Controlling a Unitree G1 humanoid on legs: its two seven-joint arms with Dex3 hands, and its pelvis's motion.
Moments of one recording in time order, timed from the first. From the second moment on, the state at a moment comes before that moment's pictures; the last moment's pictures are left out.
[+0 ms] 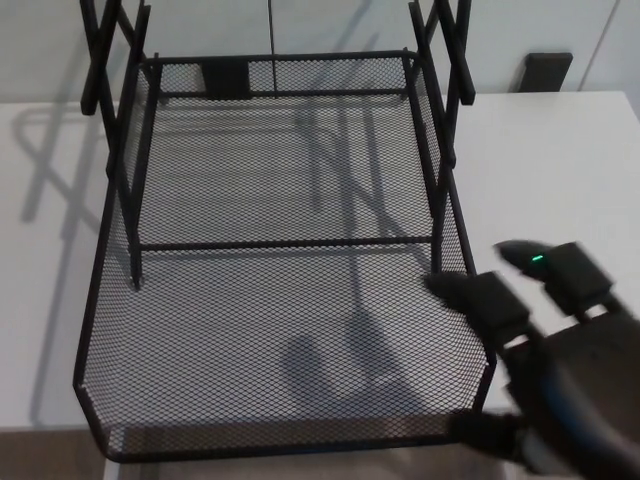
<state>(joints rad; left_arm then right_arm) 0.41 0.68 -0.15 0.25 0.14 -0.03 -0.49 0.29 -0.61 0.42 -0.75 -1.09 0.30 -0.04</state>
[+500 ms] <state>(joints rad) 0.41 0.68 -0.15 0.25 0.14 -0.03 -0.49 0.09 -0.82 0.08 -0.60 -0.91 0.32 0.10</state>
